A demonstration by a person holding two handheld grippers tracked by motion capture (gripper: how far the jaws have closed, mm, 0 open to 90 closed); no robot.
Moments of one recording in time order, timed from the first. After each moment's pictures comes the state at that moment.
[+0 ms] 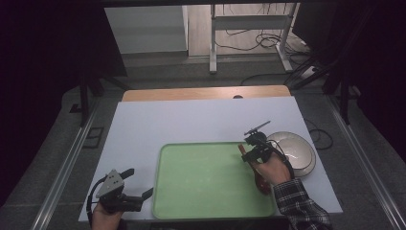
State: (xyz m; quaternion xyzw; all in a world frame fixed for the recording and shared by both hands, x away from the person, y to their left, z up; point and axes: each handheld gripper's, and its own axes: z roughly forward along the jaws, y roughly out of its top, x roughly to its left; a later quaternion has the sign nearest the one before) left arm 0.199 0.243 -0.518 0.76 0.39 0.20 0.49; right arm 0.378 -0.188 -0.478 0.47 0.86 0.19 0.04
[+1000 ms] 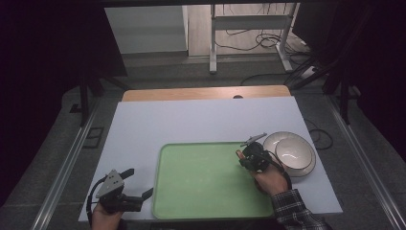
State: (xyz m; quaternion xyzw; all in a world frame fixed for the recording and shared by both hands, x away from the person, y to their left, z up) left arm 0.199 0.243 -0.517 0.75 0.39 0.20 0.49; right arm 0.349 -0.182 -0.493 0.39 0.88 0.24 0.10
